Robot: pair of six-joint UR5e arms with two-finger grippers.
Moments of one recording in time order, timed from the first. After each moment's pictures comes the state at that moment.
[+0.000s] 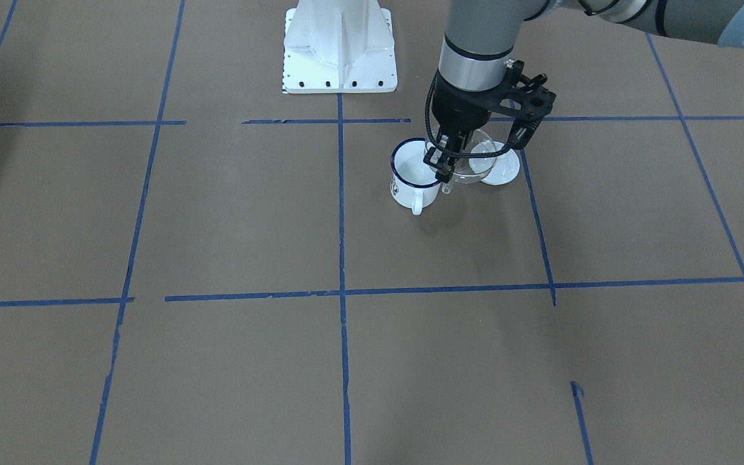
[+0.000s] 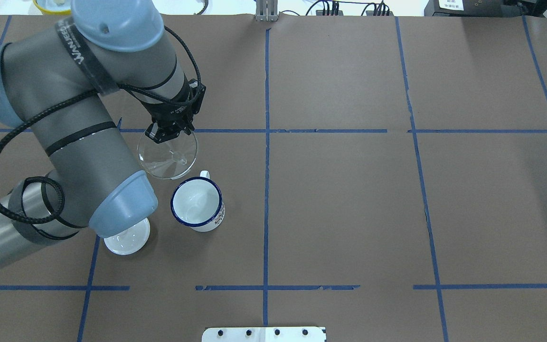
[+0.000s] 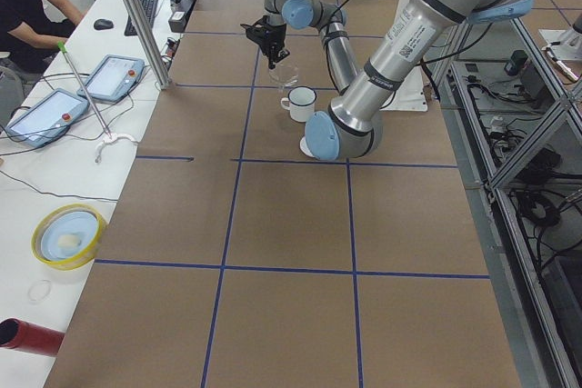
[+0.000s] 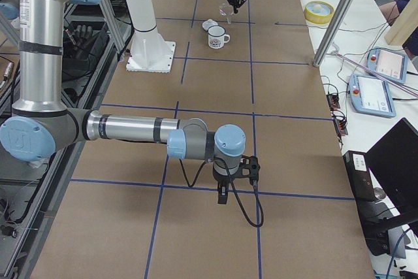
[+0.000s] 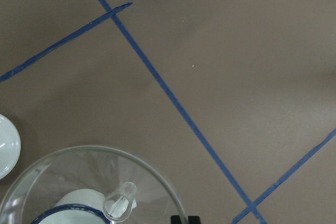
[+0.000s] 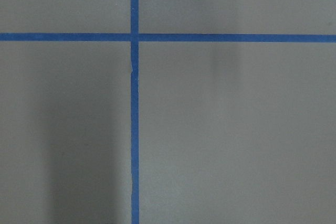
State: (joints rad) left arm -0.70 -2.33 -1.87 -1.21 -1.95 -1.98; right arm 1.57 -1.68 1.66 -1.57 2.29 0.01
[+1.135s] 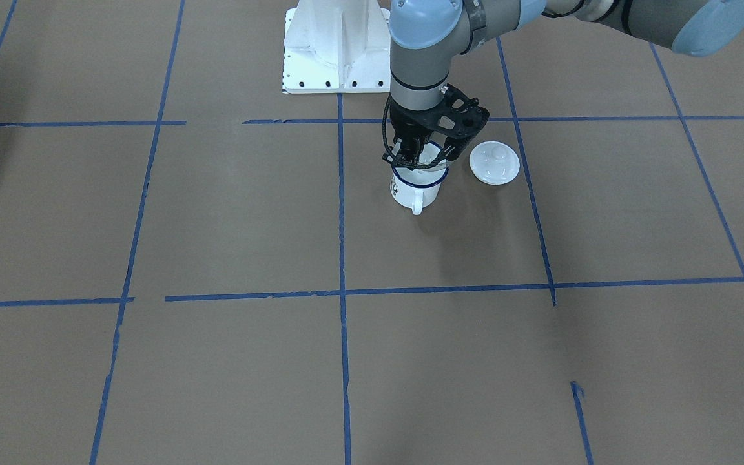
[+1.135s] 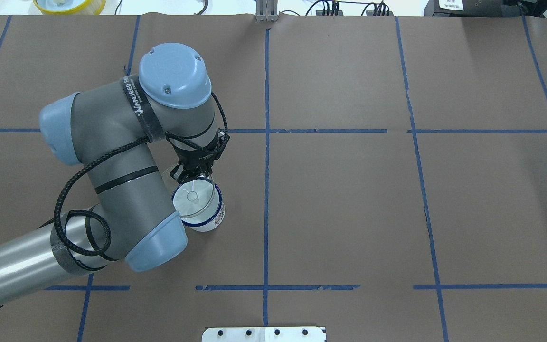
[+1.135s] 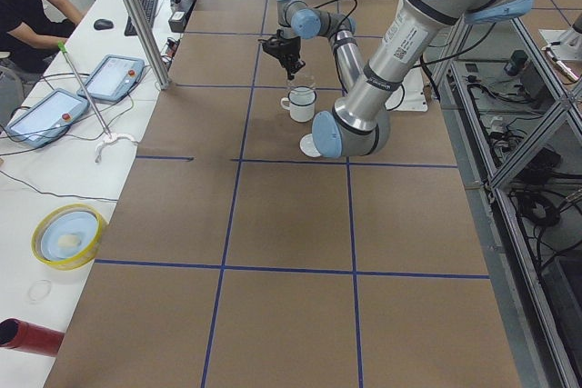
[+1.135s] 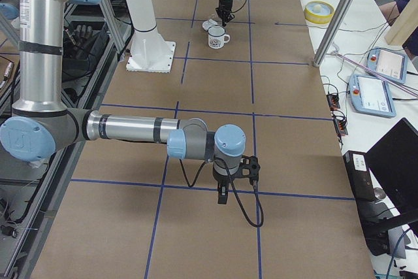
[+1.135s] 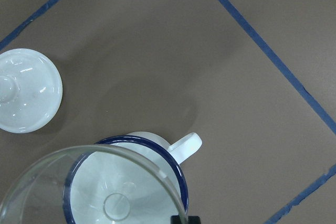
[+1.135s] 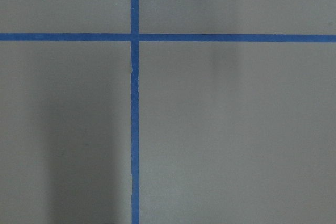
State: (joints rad) left arm -0.60 -2.33 -1.80 -1.23 -1.95 -1.94; right arm 1.57 -1.68 1.66 -1.57 2.29 0.01
